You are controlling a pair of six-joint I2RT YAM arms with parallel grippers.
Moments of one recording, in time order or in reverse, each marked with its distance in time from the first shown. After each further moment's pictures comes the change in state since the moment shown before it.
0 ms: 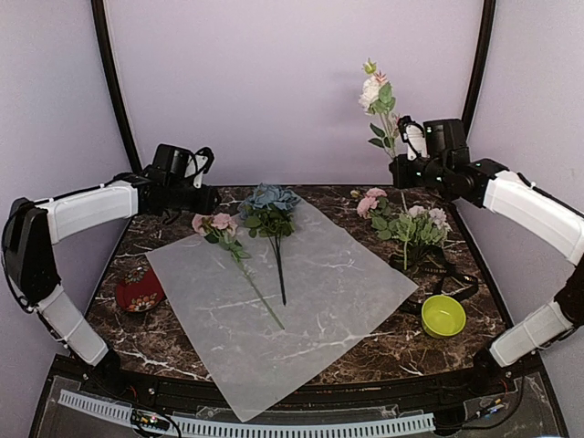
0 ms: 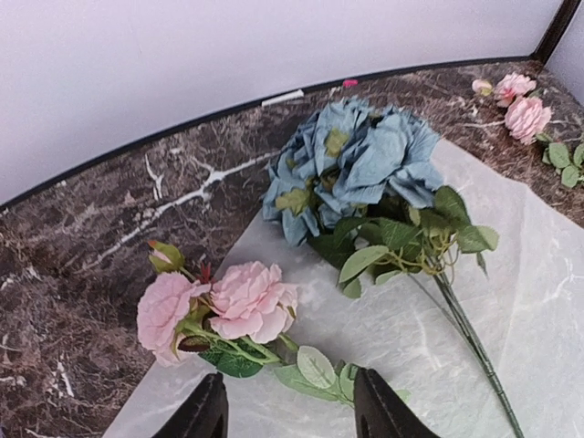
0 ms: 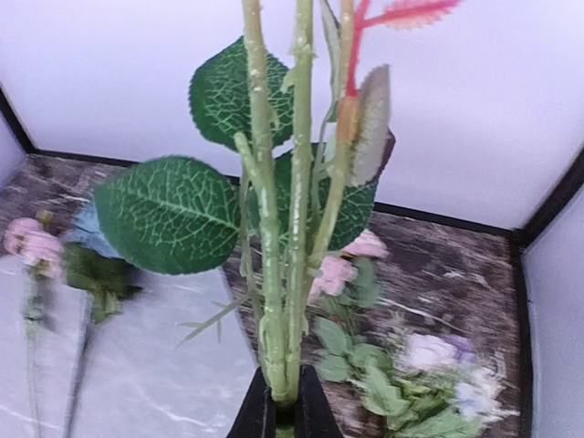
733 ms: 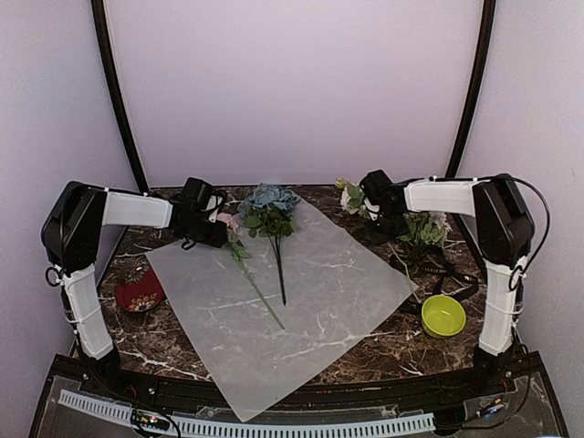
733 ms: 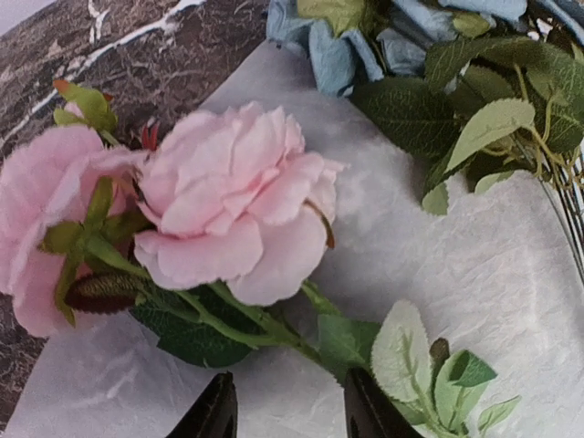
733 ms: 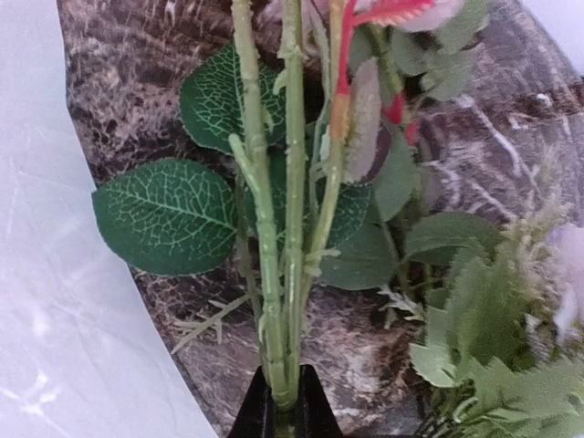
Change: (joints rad) left arm 0.015 0.281 -0.025 0.034 0.001 -0.054; right arm 0.001 0.645 0.219 -0.311 0.105 -0.046
